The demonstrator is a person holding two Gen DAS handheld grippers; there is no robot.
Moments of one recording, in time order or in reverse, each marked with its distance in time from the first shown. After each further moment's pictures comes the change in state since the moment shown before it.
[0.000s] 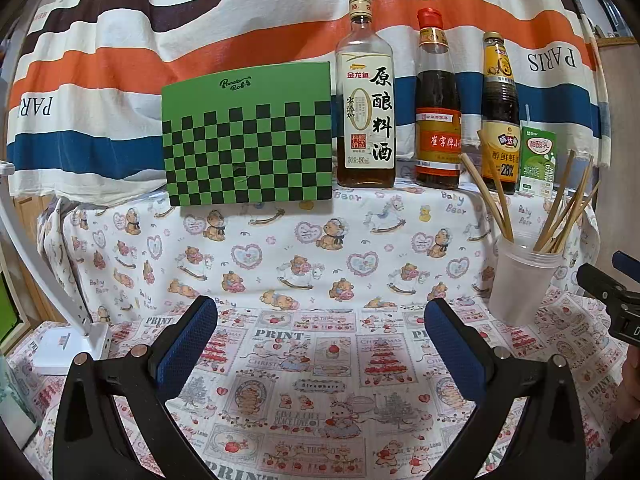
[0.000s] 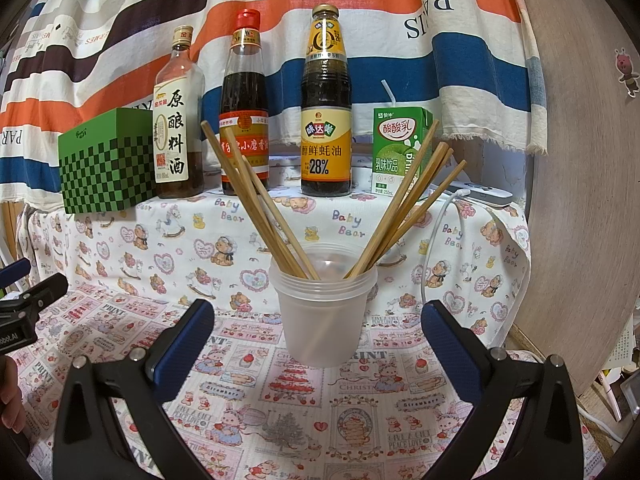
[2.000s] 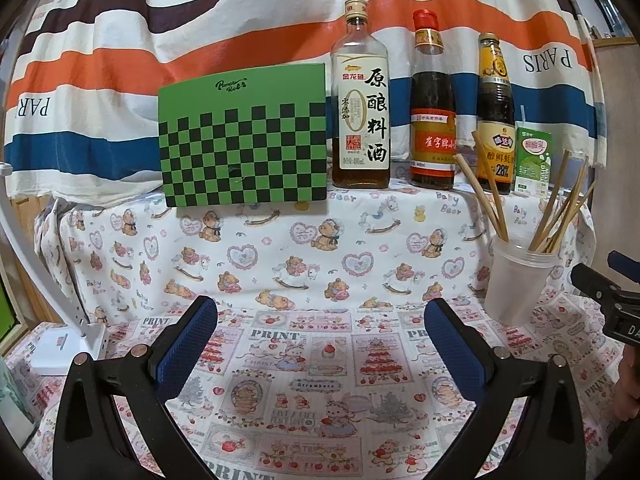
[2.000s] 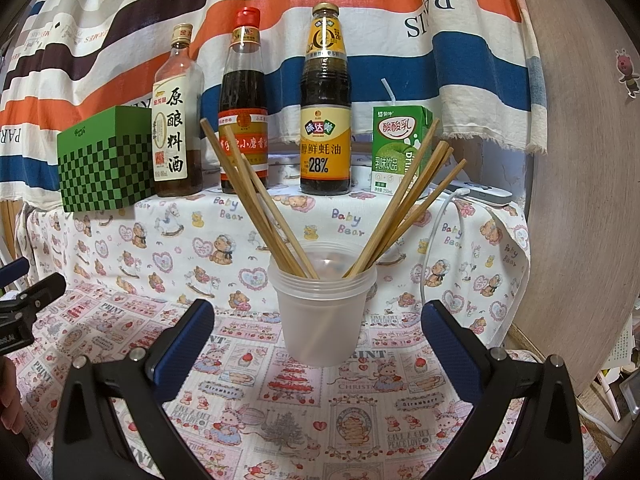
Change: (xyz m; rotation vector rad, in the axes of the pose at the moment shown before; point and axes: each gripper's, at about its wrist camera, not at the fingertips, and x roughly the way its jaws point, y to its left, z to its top) left arm -0.003 -0.001 -0.002 0.004 -0.004 -0.011; right arm 0.001 0.000 0.000 -0.002 0.004 0.002
